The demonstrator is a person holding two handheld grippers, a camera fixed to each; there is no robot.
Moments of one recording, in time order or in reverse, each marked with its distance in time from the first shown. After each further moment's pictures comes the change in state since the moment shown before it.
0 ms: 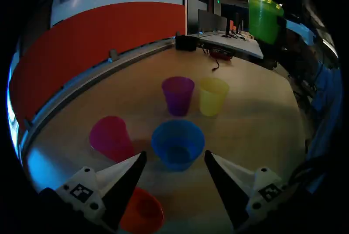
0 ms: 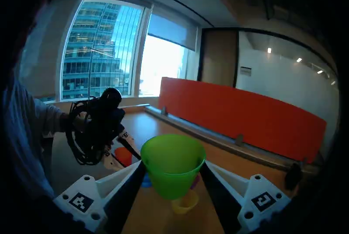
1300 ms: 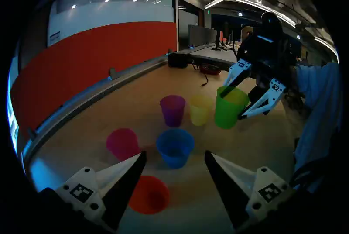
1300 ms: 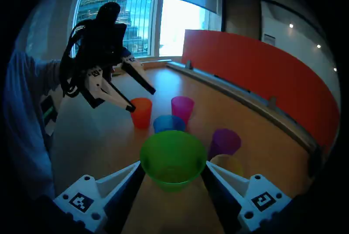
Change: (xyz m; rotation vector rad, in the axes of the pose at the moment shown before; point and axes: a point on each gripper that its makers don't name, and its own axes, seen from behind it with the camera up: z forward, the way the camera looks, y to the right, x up) left arm 0.019 0.001 -0.067 -0.052 0.108 0.039; right arm -0.125 -0.050 0.053 0.165 -0.288 -0.014
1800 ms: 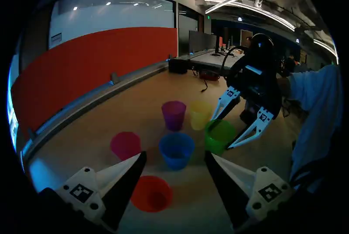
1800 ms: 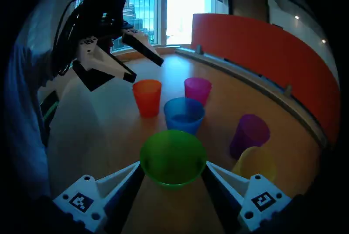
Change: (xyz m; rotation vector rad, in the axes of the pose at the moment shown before) left arm 0.010 -0.005 -0.012 -0.009 0.045 -0.010; right arm -0.042 -0.024 0.053 0.075 -0.096 0.018
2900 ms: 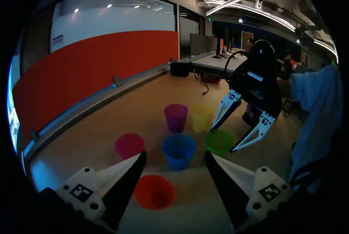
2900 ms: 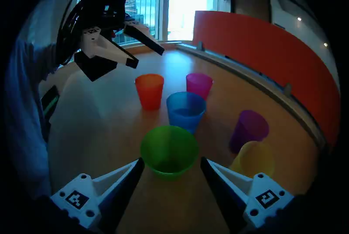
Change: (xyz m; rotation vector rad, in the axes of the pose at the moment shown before) left arm 0.007 -0.004 -0.012 0.012 0.020 0.001; right arm -0.012 -0.004 0.001 0.006 -0.039 -0.023
